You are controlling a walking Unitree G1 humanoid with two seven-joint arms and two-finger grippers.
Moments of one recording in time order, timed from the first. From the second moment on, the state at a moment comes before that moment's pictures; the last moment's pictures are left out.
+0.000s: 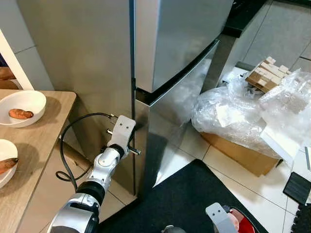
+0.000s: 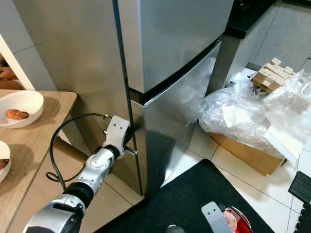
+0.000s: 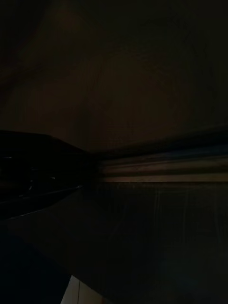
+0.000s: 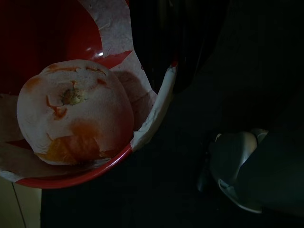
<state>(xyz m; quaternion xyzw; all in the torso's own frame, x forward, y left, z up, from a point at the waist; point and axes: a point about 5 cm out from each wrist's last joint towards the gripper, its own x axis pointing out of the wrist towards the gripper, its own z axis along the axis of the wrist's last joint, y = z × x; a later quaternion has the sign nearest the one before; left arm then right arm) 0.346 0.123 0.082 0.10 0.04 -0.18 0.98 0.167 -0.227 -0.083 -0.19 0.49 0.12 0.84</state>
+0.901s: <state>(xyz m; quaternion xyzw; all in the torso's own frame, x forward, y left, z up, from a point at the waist) 0.350 0.155 0.071 0.16 0.12 -0.14 0.97 0.168 -0.227 -0.082 -0.19 0.49 0.12 0.84</state>
